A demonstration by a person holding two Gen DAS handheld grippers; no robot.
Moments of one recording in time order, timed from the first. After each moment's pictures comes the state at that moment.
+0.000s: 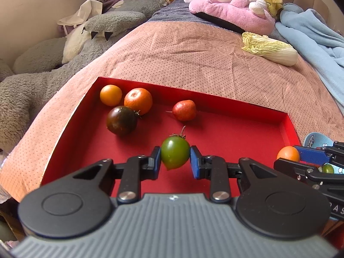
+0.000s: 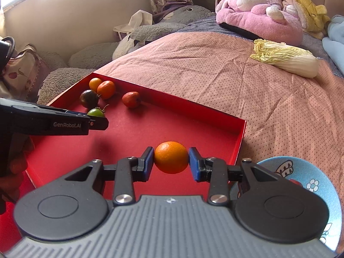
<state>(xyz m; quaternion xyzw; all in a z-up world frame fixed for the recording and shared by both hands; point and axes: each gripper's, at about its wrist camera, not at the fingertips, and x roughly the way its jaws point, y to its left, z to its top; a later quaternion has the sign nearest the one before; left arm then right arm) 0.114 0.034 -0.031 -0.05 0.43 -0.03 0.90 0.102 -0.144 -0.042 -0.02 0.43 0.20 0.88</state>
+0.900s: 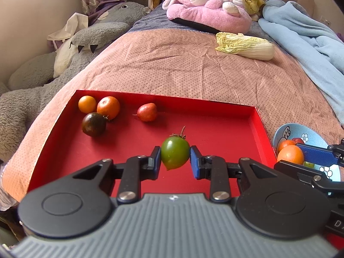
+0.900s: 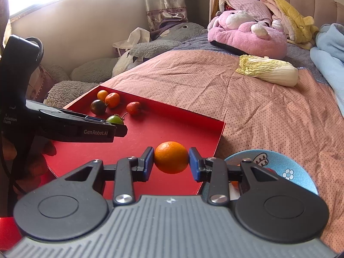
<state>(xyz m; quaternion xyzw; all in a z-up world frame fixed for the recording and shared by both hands) 0.092 -0.015 -0.008 -0.02 0.41 -0.06 0.91 0.054 -0.180 -0.004 -0.01 0.39 0.19 0.90</state>
